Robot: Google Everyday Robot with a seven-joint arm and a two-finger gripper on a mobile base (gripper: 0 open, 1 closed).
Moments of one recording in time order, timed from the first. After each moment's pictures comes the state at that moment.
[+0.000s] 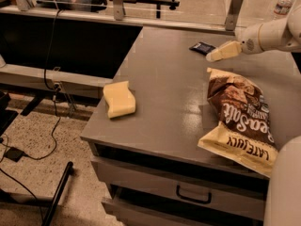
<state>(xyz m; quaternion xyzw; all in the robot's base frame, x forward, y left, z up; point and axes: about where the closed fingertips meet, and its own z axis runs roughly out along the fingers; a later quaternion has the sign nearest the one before) 0.784 -0.267 0.867 -0.36 0.79 0.15 0.47</state>
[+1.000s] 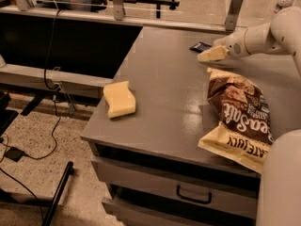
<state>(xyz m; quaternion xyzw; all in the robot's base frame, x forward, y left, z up) 0.799 -0.237 0.842 -0.37 0.79 0.16 0.46</state>
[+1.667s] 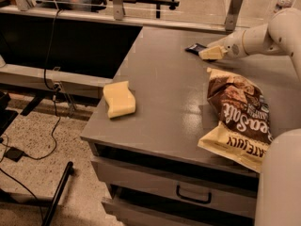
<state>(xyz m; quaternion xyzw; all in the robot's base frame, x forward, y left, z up) 0.801 -0.230 0.836 -0.37 0.79 0.16 0.46</state>
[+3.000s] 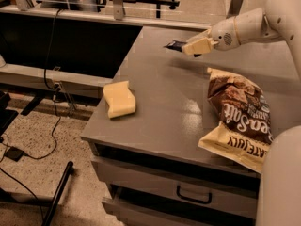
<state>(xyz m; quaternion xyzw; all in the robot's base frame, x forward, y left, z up) 0.730 -0.143 0.892 -0.45 0.73 0.29 0.41</state>
